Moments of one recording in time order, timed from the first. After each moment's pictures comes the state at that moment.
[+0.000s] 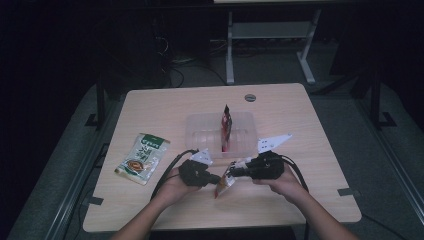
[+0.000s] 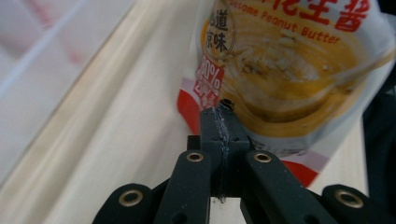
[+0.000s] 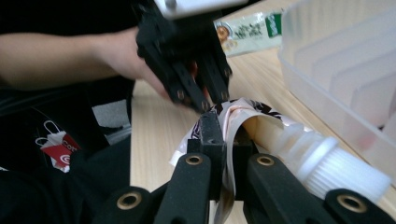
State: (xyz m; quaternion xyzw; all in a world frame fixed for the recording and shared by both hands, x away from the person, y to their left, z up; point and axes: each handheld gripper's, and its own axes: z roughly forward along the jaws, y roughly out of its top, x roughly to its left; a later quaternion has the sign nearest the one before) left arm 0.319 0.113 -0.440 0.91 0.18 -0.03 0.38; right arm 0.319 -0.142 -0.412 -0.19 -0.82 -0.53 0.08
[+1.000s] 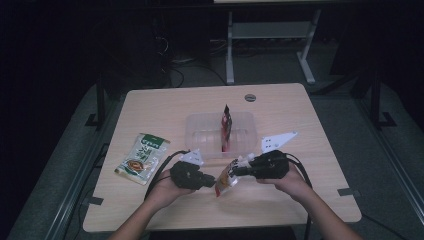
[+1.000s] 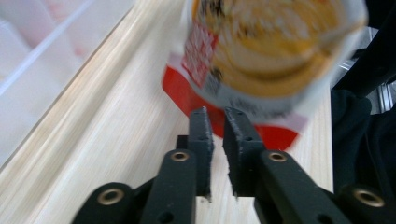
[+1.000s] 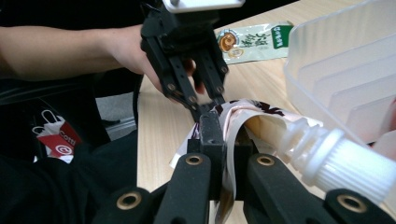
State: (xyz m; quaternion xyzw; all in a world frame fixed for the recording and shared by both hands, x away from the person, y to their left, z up) left arm 0.308 0.142 -0.426 0.90 0.19 -0.03 0.39; right arm 0.313 -0.148 -0.392 -0.16 -0.83 -0.53 0.06
